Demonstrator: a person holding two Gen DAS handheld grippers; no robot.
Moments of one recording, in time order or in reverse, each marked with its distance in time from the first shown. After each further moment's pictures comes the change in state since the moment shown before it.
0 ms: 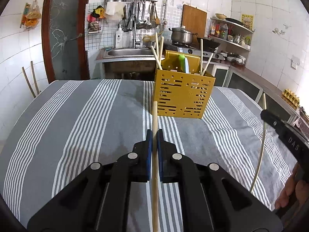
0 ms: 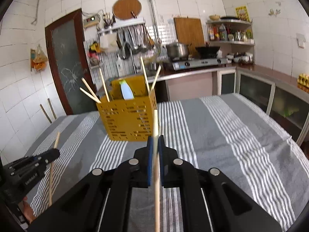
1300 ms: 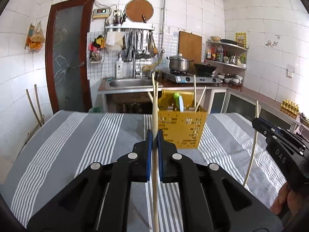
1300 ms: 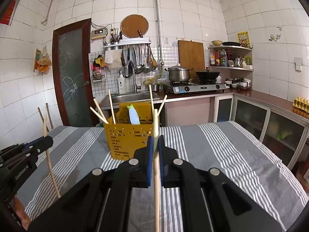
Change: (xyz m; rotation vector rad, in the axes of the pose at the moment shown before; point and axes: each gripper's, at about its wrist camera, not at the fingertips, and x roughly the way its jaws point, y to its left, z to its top) left arm -0.043 -0.008 0.029 0.046 -0.220 0.010; right arm -0.023 0.025 0.028 -0.075 -0.137 -0.027
